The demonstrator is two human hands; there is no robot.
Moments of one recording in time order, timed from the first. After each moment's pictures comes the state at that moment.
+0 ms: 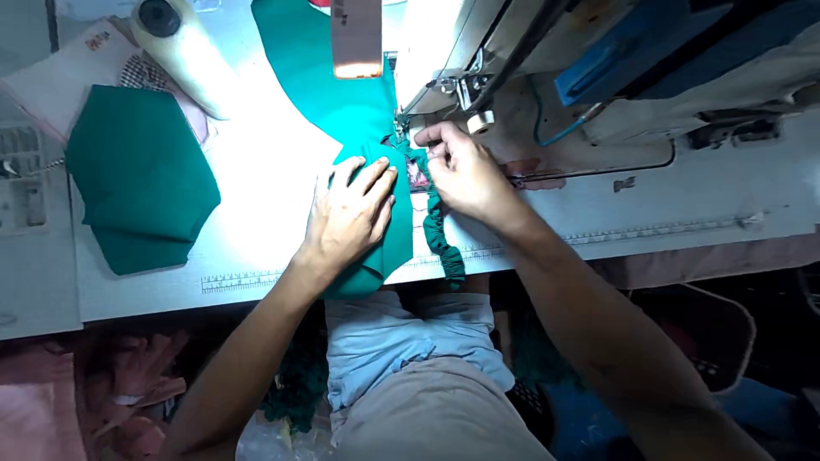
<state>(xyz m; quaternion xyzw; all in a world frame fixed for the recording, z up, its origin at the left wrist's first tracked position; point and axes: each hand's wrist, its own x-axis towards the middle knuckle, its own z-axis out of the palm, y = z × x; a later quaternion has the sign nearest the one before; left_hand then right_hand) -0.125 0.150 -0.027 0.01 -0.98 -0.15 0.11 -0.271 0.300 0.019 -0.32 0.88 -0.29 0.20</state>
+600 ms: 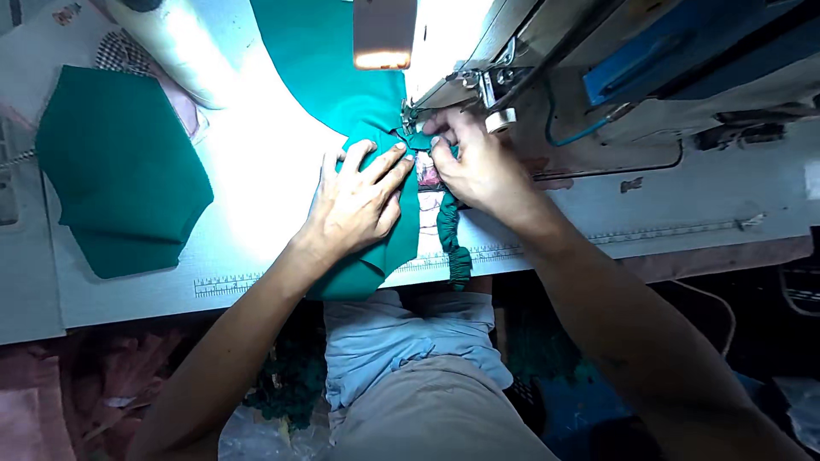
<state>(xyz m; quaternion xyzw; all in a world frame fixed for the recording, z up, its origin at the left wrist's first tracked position) -0.141 0.137 -0.028 -0.05 -0.98 -0.16 0.08 -0.281 0.294 0.017 -0.35 0.90 -0.22 0.15</state>
